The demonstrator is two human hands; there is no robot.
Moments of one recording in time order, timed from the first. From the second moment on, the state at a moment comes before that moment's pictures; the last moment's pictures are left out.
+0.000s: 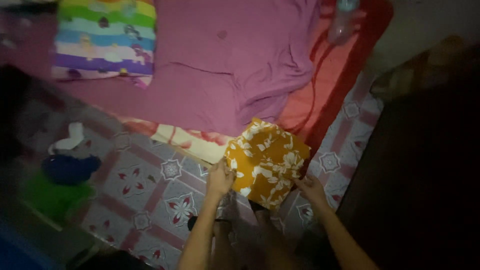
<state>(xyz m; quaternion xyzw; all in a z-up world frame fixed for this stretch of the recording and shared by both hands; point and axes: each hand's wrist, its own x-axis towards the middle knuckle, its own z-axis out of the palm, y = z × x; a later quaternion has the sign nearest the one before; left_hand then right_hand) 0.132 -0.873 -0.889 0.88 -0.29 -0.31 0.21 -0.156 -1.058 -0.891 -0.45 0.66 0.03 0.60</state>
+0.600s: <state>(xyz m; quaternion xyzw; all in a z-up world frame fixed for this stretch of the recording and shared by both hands) 0.172 -0.910 -0.984 0.69 -0.12 -0.59 0.41 -0.117 -1.018 -0.985 -0.35 0.76 -0.06 0.55</state>
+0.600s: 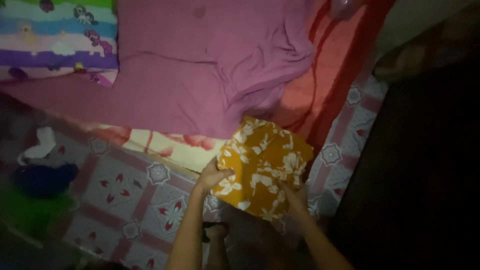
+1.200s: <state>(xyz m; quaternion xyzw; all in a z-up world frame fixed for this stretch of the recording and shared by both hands) 0.150 -0.950 -0.842 0.76 -0.20 -0.52 0.33 -0.110 -1.048 -0.875 -0.27 0.64 -0.08 0.71</state>
